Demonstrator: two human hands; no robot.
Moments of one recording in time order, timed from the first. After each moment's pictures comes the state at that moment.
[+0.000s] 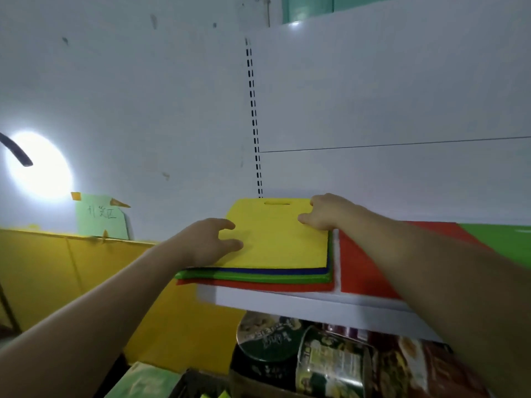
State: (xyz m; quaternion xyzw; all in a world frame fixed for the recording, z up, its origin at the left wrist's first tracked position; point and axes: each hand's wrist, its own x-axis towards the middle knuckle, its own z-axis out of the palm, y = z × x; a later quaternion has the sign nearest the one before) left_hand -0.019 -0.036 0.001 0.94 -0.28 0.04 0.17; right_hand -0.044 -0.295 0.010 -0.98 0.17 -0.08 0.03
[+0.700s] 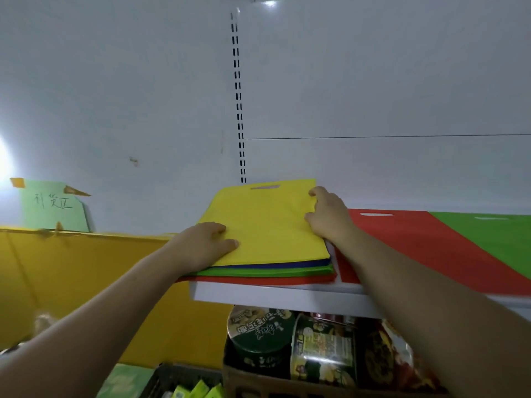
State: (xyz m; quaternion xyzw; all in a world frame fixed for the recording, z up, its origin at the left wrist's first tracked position) left_hand 0.005 -0.035 -0.025 0.93 -0.30 -0.01 0.20; right_hand -0.055 -0.293 -0.033 -0.92 0.22 -0.27 0.20
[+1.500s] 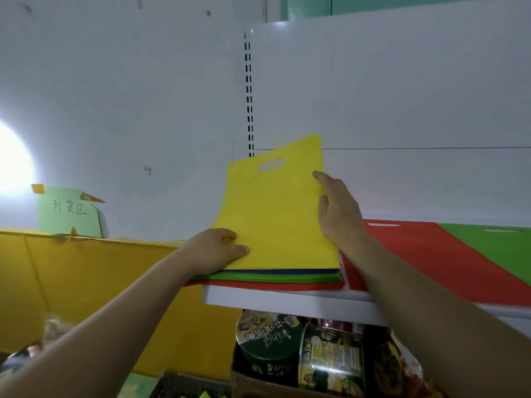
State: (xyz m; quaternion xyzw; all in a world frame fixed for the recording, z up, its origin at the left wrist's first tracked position) left_hand 0.002 -0.031 -0.023 0.92 -0.29 -0.03 0.24; right_hand -0.078 -0.273 -0.020 -0.86 0.06 -0.47 0.20
